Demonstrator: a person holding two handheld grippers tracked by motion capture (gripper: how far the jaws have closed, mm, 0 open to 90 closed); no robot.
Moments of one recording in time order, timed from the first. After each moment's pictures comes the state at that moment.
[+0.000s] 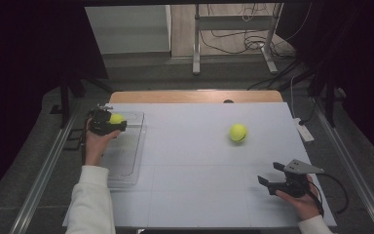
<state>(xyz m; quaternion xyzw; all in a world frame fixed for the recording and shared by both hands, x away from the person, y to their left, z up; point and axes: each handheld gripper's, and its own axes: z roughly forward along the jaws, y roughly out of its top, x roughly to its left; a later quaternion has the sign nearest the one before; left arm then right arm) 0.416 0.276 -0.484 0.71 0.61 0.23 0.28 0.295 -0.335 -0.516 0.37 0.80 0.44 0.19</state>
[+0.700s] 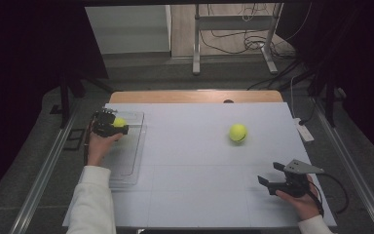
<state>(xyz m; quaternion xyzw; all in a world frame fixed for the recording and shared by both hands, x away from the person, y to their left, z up) 0.421 0.270 -0.496 0.72 0.61 0.22 0.24 0.295 -0.335 -0.517 0.37 0.80 0.44 0.19</state>
